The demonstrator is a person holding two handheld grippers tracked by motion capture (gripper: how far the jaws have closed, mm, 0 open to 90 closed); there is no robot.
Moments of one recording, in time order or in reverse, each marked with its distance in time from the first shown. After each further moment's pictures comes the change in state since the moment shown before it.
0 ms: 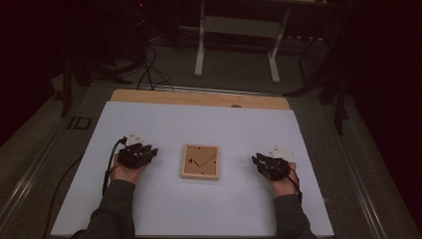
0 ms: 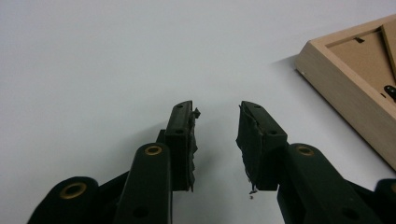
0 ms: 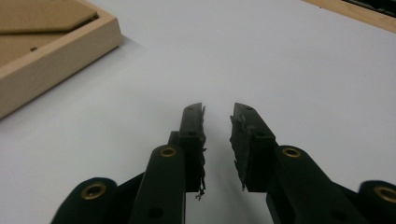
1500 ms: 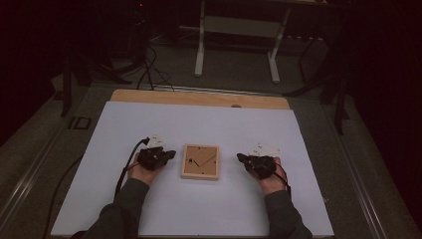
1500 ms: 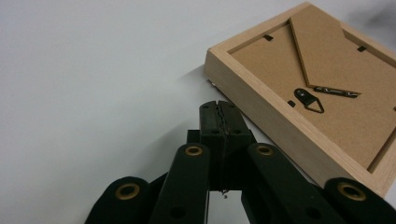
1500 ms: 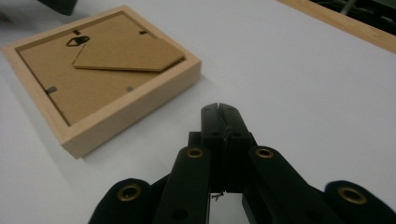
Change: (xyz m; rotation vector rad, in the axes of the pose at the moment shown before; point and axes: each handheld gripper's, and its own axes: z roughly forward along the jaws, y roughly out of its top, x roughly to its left) left arm -0.042 0.014 0.030 0.023 -0.170 0.140; right arm 0.036 0.031 0.010 -0.027 0.156 -0.114
